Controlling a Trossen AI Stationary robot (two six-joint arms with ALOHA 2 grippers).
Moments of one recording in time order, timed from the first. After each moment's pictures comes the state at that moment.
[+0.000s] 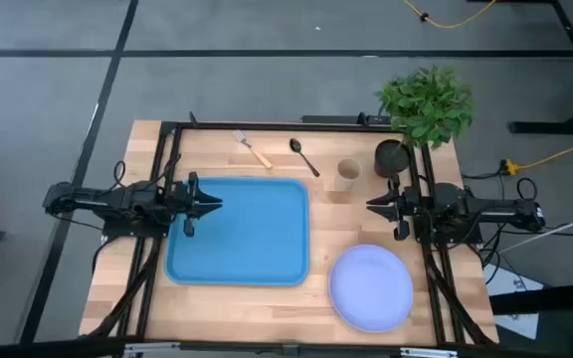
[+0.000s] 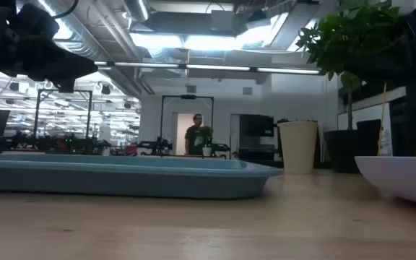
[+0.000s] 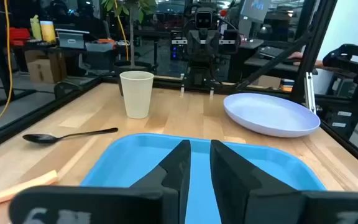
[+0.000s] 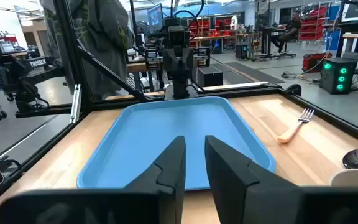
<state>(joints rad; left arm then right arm) -0.06 0.04 0.01 0.04 -0.15 -0.10 -0.01 0.01 0.01 0.02 -0.01 0.10</state>
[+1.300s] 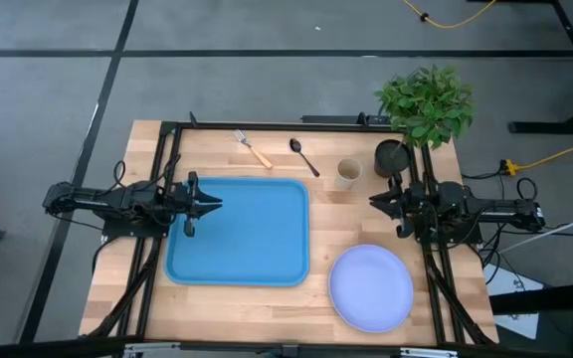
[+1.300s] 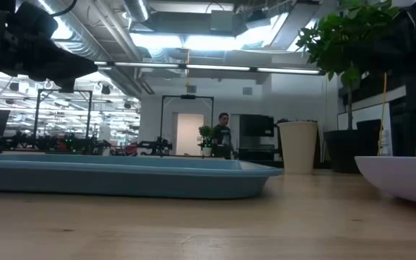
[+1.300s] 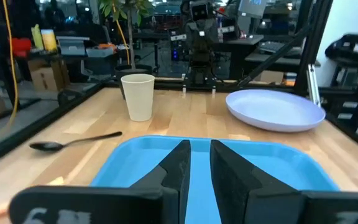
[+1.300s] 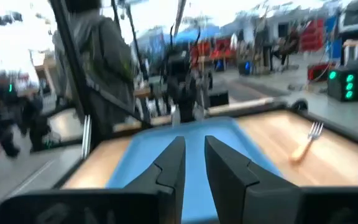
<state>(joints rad) -0.06 0.04 0.01 0.04 -0.15 -0.02 -0.01 0.01 0.01 0.16 0.01 0.19</state>
